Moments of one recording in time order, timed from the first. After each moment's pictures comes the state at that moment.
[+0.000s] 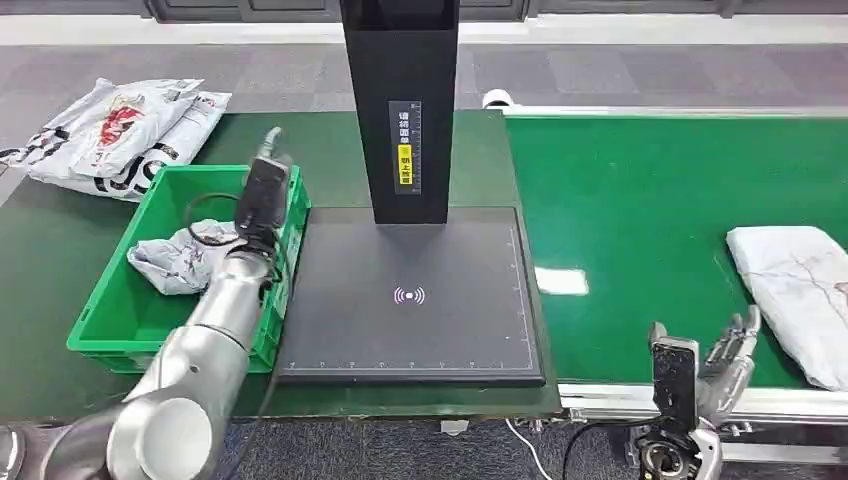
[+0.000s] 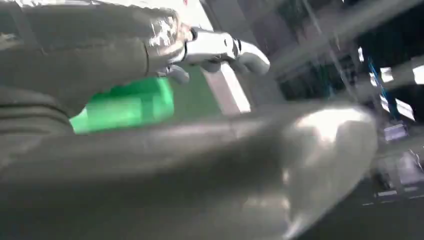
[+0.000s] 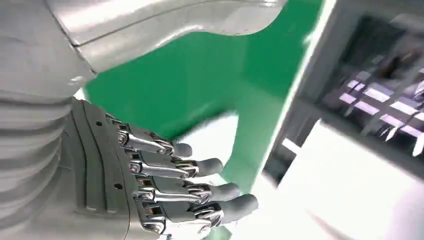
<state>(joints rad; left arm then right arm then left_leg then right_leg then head) -0.88 -0.24 0.47 -0.39 -0.80 0.16 -0.66 -0.05 0.26 -0.52 -1.29 0.66 -0.49 -0.48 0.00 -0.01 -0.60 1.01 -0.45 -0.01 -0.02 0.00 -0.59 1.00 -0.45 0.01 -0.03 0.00</state>
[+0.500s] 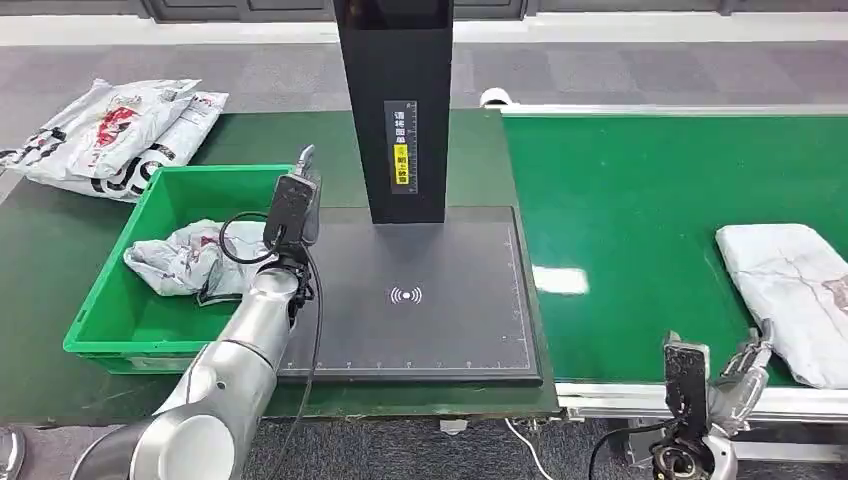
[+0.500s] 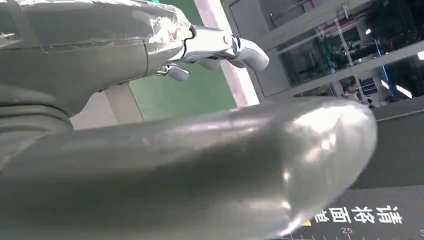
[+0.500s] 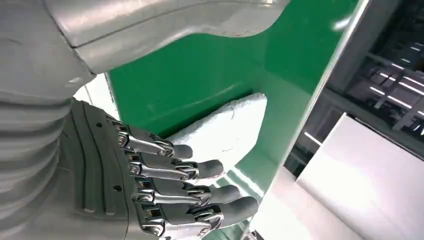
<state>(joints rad) -0.85 -0.31 0.47 -0.39 -0.78 0.14 -0.67 -0.07 0.23 -0.58 -1.21 0.68 -0.50 -0.49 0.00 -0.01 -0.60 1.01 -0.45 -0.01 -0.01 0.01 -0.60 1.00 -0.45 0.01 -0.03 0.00</state>
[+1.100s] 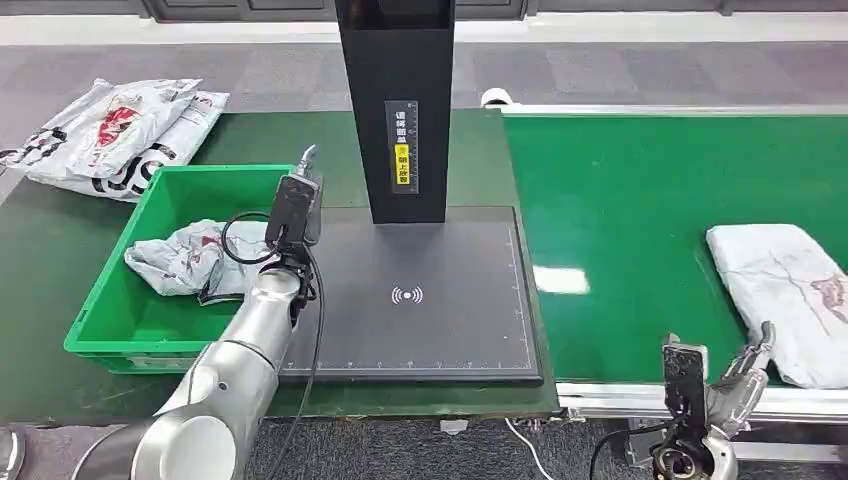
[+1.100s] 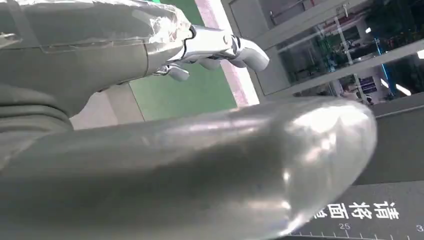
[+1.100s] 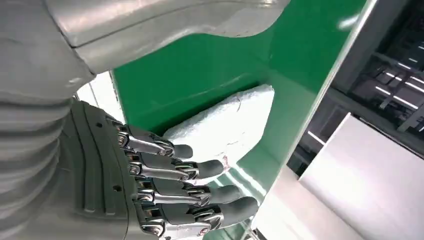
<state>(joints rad) -0.85 -0.31 0.46 -0.39 -0.78 0.12 -0.67 -0.07 0.23 -0.59 -1.19 0.69 -0.51 -0.49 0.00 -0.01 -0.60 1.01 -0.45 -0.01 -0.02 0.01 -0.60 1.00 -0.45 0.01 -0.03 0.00</state>
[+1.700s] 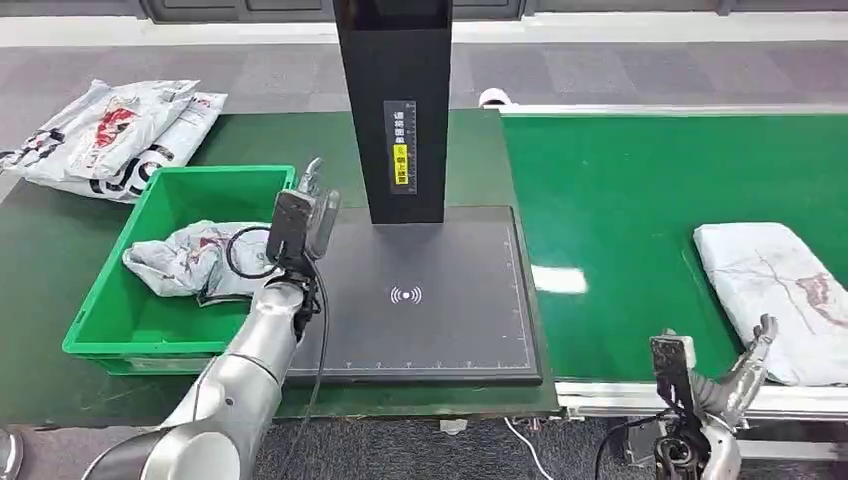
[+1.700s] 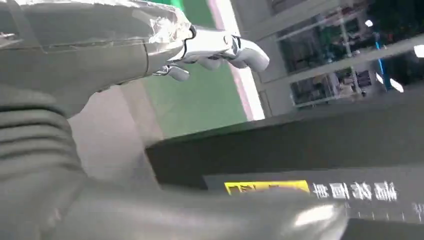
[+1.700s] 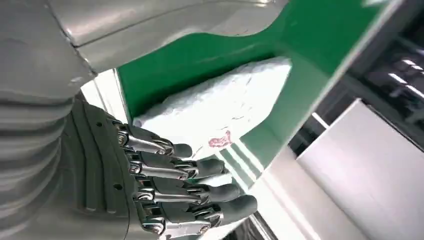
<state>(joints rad) -0.76 -0.32 0.38 -0.43 -0.56 0.09 -0.70 -0.19 0.13 -0.59 -0.96 0.88 -0.68 -0.47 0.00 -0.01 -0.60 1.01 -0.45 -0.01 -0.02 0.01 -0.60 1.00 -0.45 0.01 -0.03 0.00</state>
